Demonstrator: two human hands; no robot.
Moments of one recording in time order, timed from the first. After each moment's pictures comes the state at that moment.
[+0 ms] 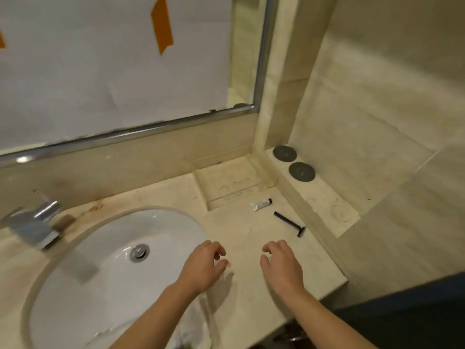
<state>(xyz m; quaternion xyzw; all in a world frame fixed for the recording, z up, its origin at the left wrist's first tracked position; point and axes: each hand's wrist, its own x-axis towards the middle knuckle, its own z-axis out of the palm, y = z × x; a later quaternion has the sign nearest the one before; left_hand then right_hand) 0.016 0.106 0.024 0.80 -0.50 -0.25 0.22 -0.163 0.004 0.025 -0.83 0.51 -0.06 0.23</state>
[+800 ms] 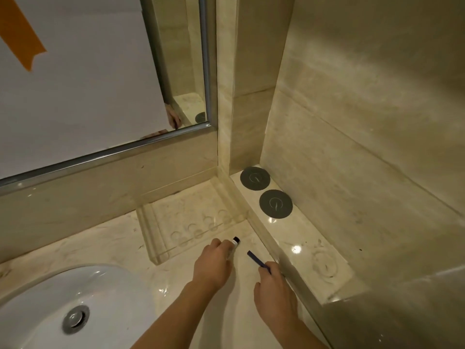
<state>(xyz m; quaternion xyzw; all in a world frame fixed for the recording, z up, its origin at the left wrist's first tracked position) -0.005 -0.109 -0.023 0.82 -0.50 -0.25 0.14 -0.167 -0.131 -0.031 -0.81 0.55 0.03 0.21</state>
